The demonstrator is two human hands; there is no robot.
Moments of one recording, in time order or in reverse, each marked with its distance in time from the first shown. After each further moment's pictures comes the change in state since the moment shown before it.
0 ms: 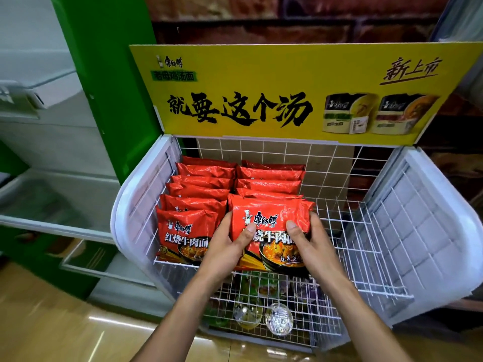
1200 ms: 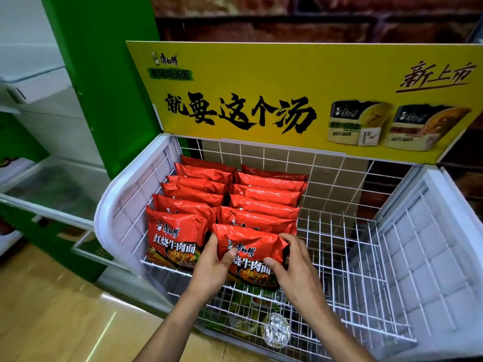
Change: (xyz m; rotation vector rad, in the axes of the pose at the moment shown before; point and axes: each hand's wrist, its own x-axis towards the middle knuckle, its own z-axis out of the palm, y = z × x) left_hand 0.020 -0.050 0.015 0.189 0.186 -0.057; right_hand 0.034 0.056 -0.001 -0.454 -0.120 -0.159
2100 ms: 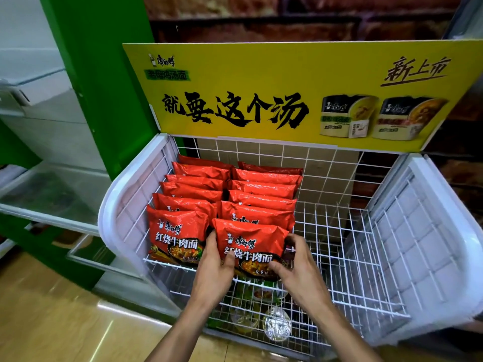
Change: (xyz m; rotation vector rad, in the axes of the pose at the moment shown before) left_hand -0.025 -0.001 0.000 0.195 0.072 0.035; right_hand -0.024 -0.002 0.002 0.088 -0.004 0.116
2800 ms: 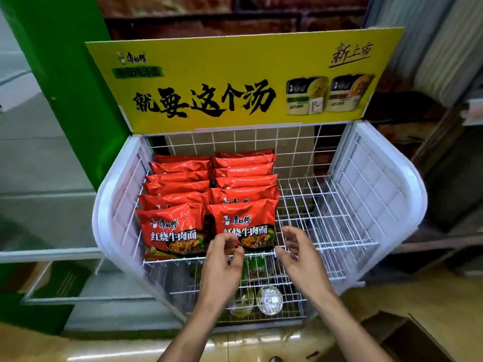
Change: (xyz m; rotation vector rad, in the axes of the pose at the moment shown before) left_hand -0.039 -0.008 -0.026 -0.038 -0.156 0.211; right_hand -0.075 -0.019 0.029 0.154 0.280 0.089
